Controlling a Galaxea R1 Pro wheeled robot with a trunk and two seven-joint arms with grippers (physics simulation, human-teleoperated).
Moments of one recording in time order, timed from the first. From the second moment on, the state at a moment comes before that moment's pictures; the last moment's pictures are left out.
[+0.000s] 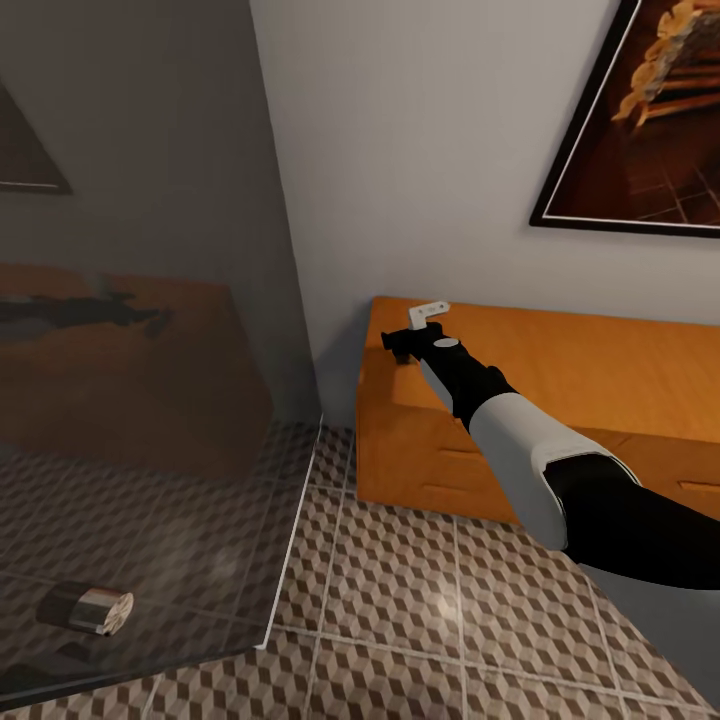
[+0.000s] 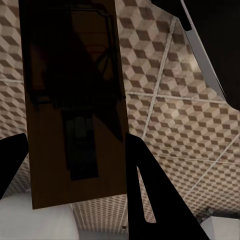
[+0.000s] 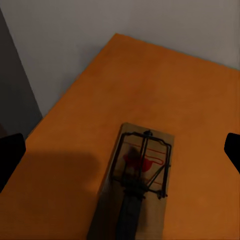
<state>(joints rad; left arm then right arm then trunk) -0.06 0.12 -0.46 0.08 0.43 -0.12 -0.05 -1.41 0.17 0.12 -0.31 0.11 0.14 0.00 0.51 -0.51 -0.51</state>
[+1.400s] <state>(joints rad) -0.06 0.12 -0.46 0.08 0.43 -0.12 -0.05 -1.41 0.15 0.12 -0.25 0.09 0.14 0.00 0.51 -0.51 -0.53</state>
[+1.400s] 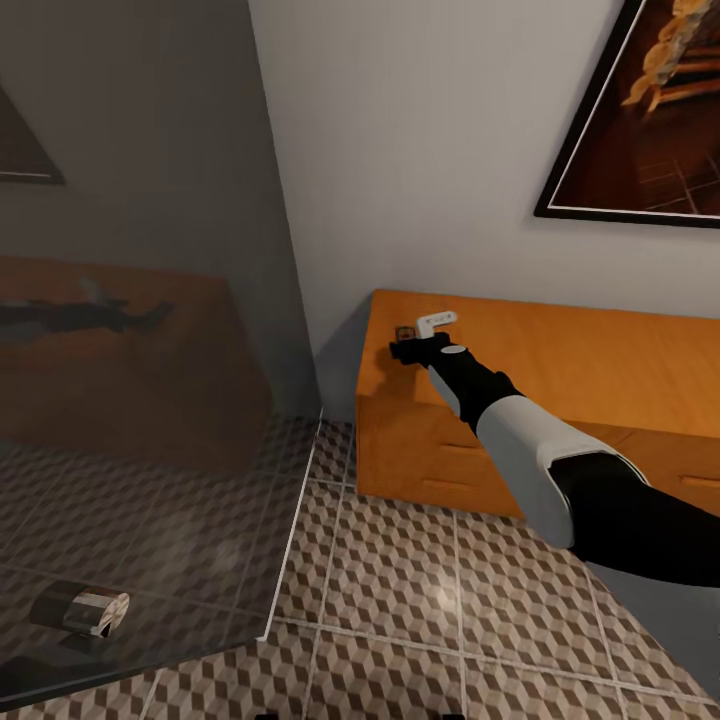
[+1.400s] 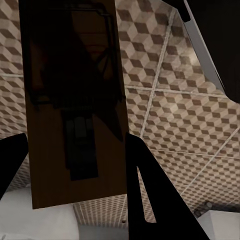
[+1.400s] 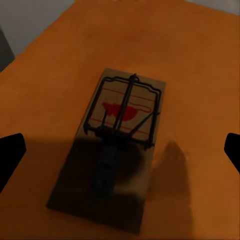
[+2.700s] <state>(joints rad) -0.06 0.12 -0.46 0.08 0.43 -0.12 -0.05 -1.41 0.15 0.11 -0.24 0.01 0.14 0.00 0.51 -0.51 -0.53</state>
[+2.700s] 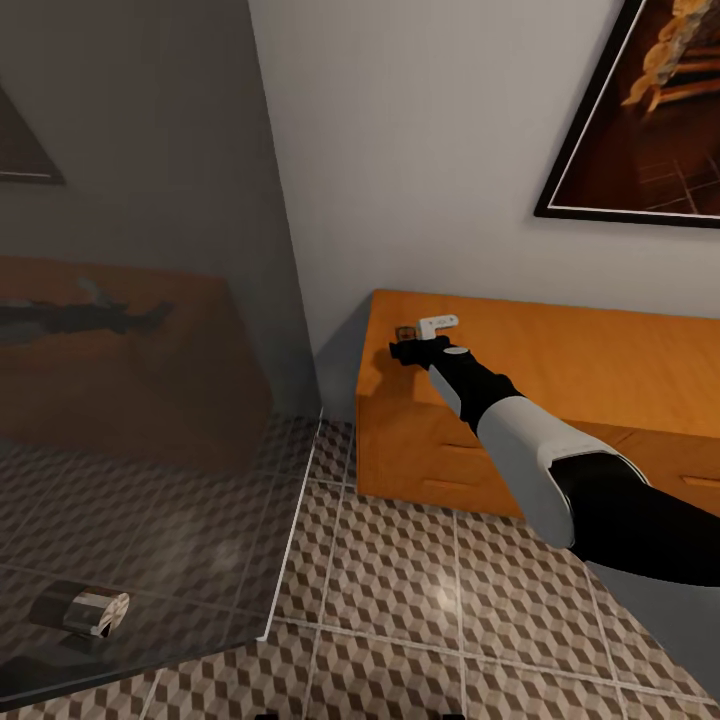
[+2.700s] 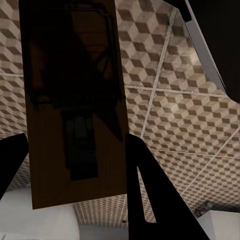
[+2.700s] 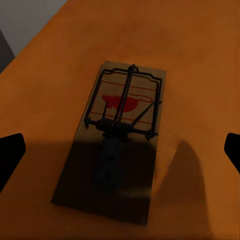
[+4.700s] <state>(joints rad) -0.06 0.12 -0.46 0.08 0.43 -0.12 -0.05 -1.41 0.15 0.11 -0.20 0.01 0.15 -0.06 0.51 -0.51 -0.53</state>
